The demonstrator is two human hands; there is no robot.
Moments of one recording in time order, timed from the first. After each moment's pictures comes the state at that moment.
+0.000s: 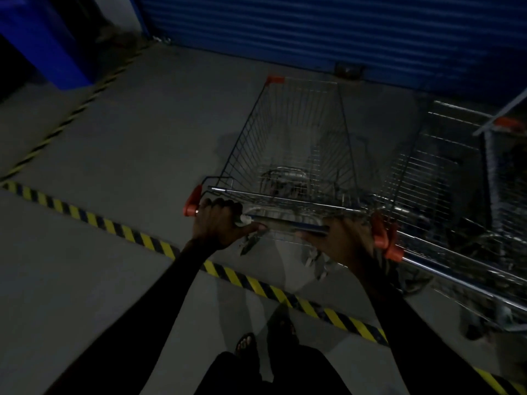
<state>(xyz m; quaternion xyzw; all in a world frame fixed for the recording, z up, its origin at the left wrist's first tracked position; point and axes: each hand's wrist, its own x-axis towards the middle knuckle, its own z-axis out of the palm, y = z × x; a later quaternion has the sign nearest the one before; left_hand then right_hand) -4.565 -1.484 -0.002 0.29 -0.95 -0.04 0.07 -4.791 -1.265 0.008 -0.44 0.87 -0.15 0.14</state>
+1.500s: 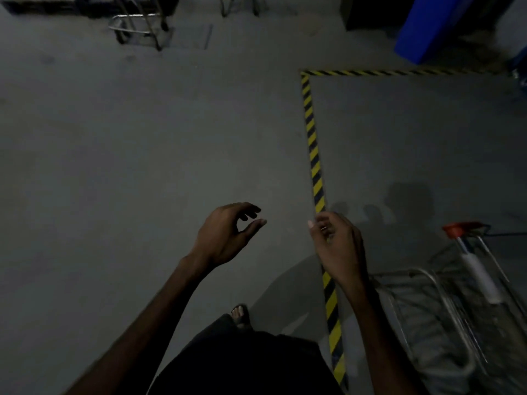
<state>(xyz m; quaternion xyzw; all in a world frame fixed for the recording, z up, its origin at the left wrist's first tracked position) -4.177 -1.231 0.073 0.77 -0.54 -0.21 0.27 -4.411 -1.336 0.051 -0.76 0.49 -0.26 0.33</state>
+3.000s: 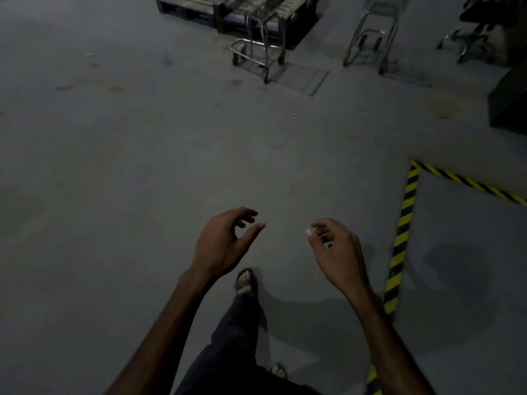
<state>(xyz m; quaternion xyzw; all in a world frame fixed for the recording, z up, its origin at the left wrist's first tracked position) -3.689 -1.525 0.068 0.86 -0.30 -0.08 0.39 -3.840 -1.728 0.042 -0.85 0.29 -0.19 0.40</state>
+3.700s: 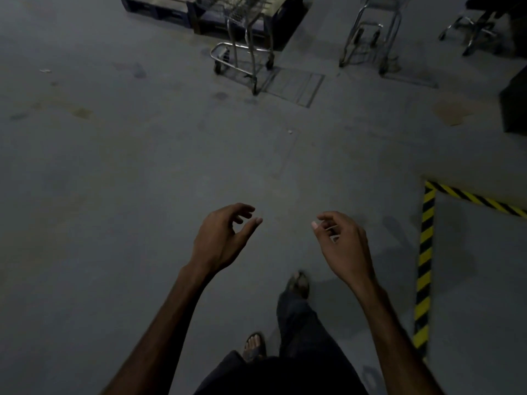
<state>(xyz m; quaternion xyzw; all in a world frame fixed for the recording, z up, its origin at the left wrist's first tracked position) -3.309 -1.729 0.052 0.86 -0.31 -0.12 0.38 -3.483 -1.930 0.036 -0.83 0.34 -0.19 0.41</state>
